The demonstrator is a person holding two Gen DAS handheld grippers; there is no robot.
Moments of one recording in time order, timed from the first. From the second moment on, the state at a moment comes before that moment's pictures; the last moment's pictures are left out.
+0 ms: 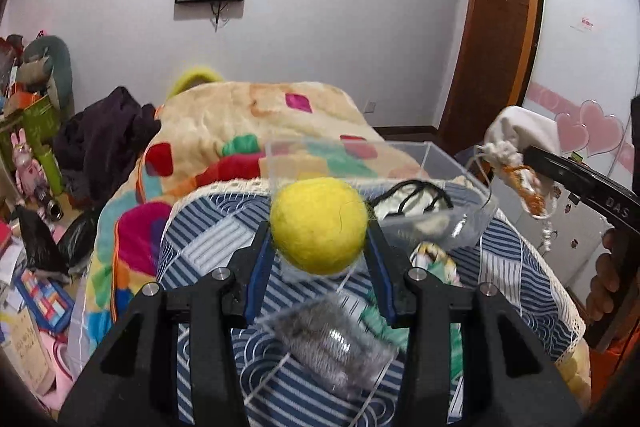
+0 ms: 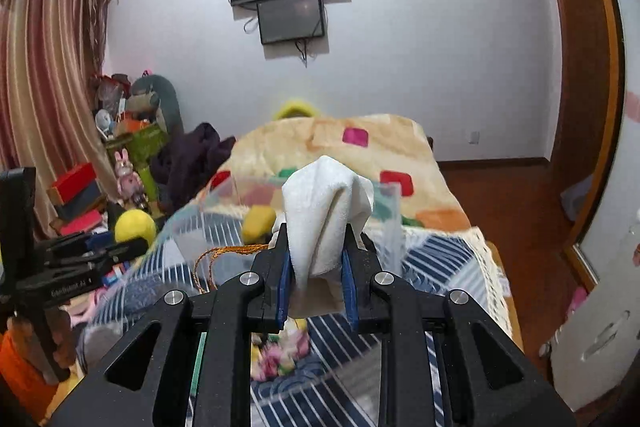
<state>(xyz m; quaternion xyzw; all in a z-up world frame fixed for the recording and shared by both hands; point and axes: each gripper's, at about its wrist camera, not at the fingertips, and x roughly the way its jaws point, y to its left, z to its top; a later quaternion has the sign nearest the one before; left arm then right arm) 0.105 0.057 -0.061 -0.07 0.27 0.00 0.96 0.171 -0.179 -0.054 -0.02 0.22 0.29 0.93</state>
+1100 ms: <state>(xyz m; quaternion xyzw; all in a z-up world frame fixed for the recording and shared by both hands) 0.180 0.053 -0.091 -0.08 0.33 0.00 0.94 0.245 -0.080 -0.103 -0.07 0.37 0.32 0.87</state>
